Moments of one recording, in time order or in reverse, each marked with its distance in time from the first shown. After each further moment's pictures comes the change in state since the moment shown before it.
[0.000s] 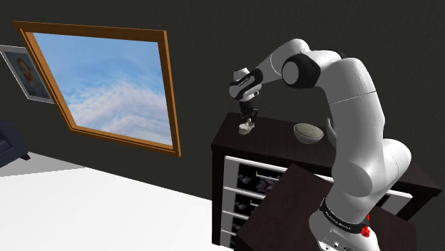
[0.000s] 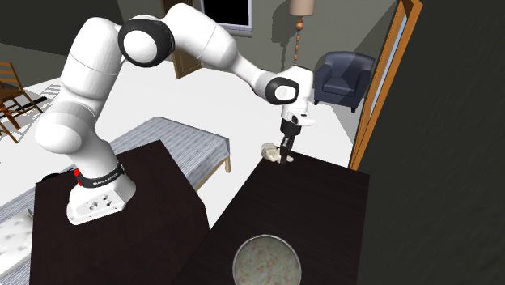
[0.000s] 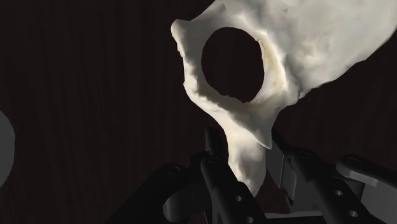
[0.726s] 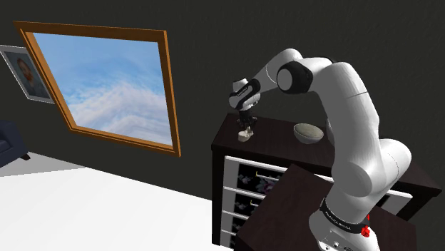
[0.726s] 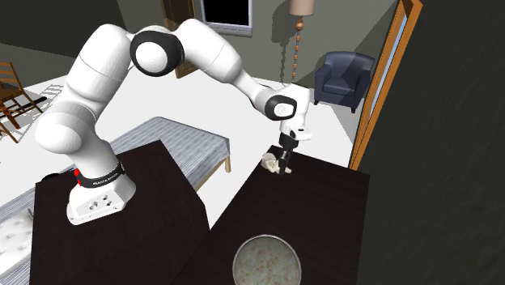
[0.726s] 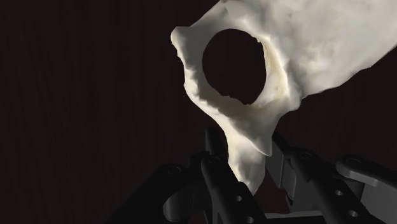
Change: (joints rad) arm -0.004 0.093 0.001 -0.006 -0.002 0.097 0.017
